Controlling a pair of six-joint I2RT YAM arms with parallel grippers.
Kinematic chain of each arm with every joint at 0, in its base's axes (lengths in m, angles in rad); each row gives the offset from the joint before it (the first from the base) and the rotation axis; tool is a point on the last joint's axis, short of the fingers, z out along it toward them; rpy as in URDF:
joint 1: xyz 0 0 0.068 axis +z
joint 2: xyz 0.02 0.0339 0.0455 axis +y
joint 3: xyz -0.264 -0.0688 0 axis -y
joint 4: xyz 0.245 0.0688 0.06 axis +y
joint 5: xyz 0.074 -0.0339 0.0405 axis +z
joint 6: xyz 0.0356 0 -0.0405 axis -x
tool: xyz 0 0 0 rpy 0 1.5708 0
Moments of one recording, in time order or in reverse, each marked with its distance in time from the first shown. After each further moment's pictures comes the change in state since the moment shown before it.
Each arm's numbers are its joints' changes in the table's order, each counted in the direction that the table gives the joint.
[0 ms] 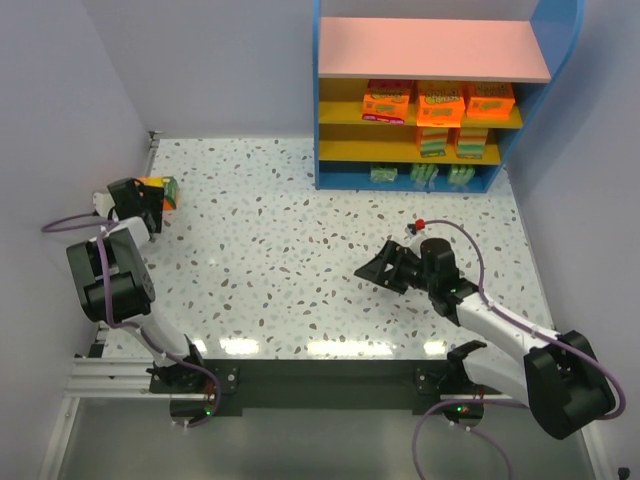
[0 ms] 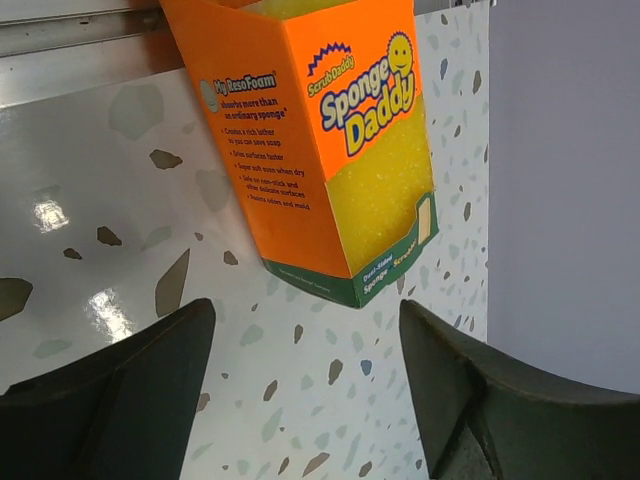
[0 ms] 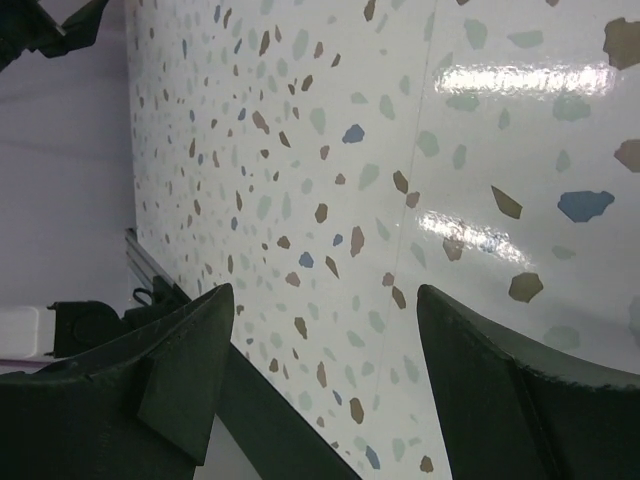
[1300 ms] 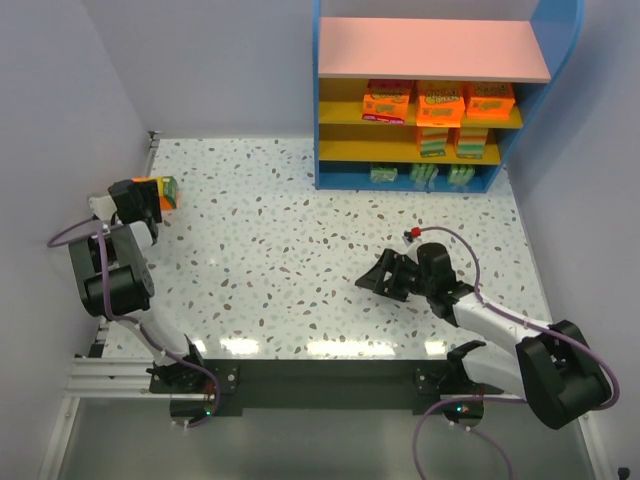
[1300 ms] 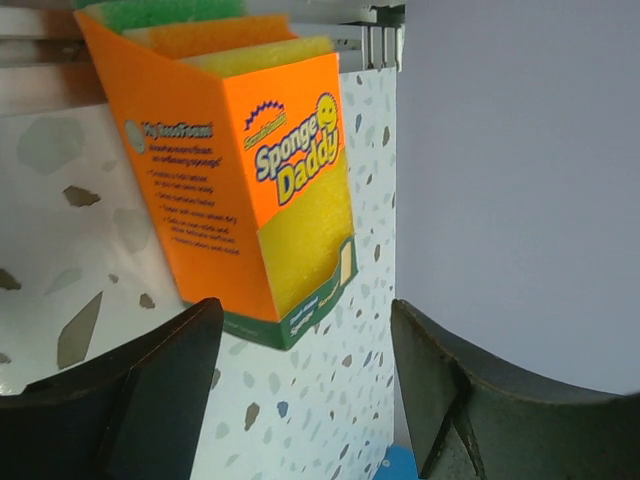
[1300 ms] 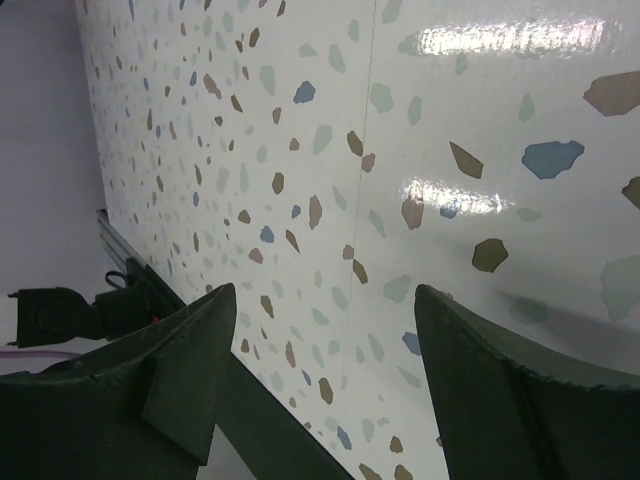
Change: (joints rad) left arm 0.000 0.031 -0.079 -0.267 0.032 0.187; right arm 0.000 0.058 -0.047 0.003 0.017 0.027
